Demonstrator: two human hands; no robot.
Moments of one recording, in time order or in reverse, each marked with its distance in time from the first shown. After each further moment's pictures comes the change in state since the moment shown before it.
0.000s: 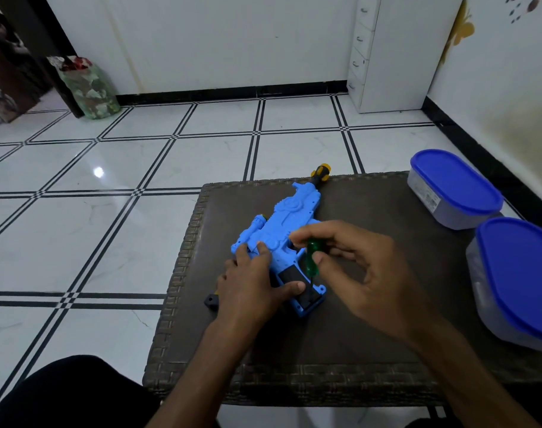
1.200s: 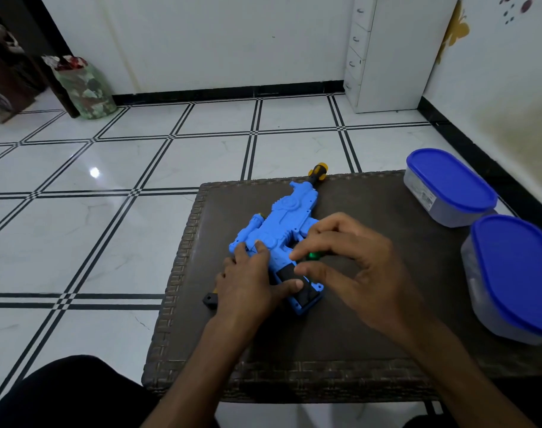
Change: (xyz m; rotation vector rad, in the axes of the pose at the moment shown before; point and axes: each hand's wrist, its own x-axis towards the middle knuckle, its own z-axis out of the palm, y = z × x) left_hand -0.001 0.001 -0.004 -0.014 -0.016 0.007; right_hand -0.002 0.001 0.001 -0.105 0.019 -0.062
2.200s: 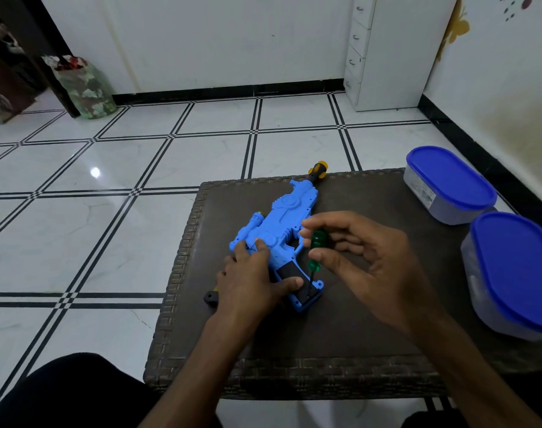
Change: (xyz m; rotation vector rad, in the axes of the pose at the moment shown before) left_hand 0.000 0.000 0.002 0.022 0.007 0.002; right_hand -0.003 0.000 -0.006 0.160 0.046 0.086
